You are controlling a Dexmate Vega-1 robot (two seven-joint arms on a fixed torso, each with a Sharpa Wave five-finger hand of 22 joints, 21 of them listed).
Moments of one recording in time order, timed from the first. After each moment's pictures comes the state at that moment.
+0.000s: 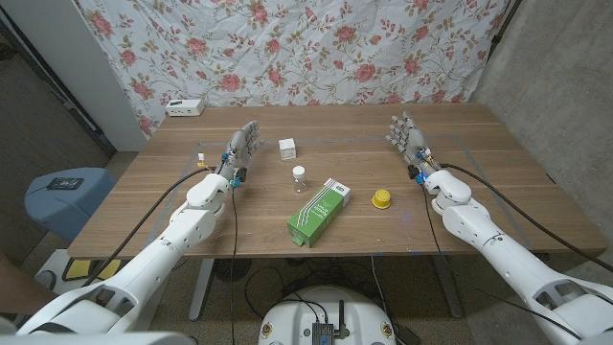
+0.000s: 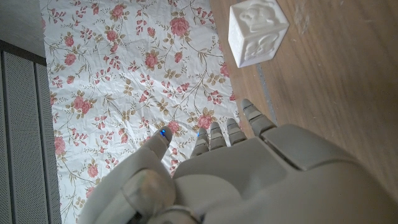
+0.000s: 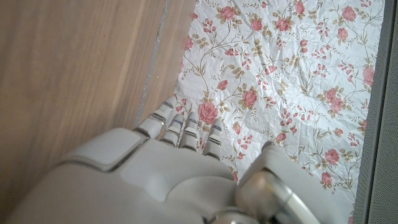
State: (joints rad) left arm 0.83 0.50 0.38 -1.29 -0.64 -0.29 -0.02; left_hand 0.19 0.14 0.57 0.10 0.18 0.00 0.01 0.18 0.17 0.00 0.01 0.20 0.18 -0.02 0.05 0.17 0.17 0.13 0.09 0.21 0.17; right arm -0.79 -0.49 -0.39 -1.23 0.65 0.30 0.07; right_hand 0.13 0.11 0.11 0.12 0.29 0.19 -0.13 0.19 0.18 0.15 0.04 0.19 0.18 0.04 -0.03 0.19 0.19 0.25 -0.04 0.18 0.17
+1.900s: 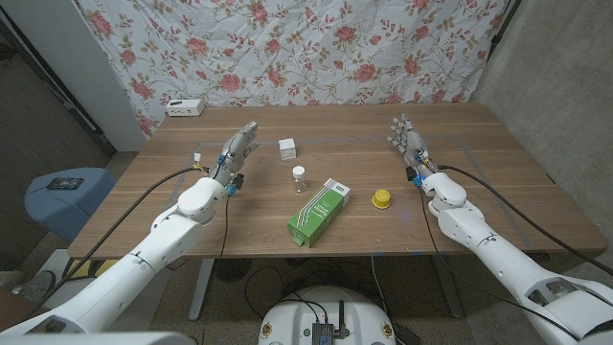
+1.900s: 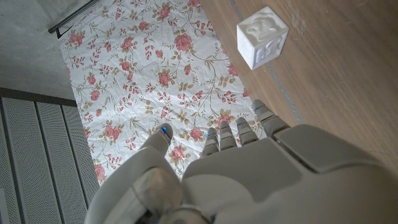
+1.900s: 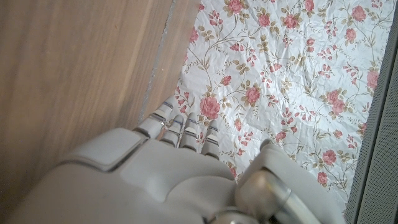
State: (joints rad) left arm 1.01 0.67 0.35 -1.65 -0.50 -0.16 0.17; left_hand 0.24 0.04 0.55 0.00 0.18 -0.01 -0.05 0.18 0.17 0.01 -0.04 0.20 0.18 -0.02 0.00 0.17 0.16 0.11 0.09 0.19 0.17; right arm -0.80 -0.47 -0.40 -1.20 0.59 0.35 0.01; right_hand 0.13 0.12 0.12 0.11 0.29 0.16 -0.09 0.19 0.18 0.14 0.03 0.19 0.18 0.04 -0.03 0.19 0.19 0.25 -0.04 0.18 0.17
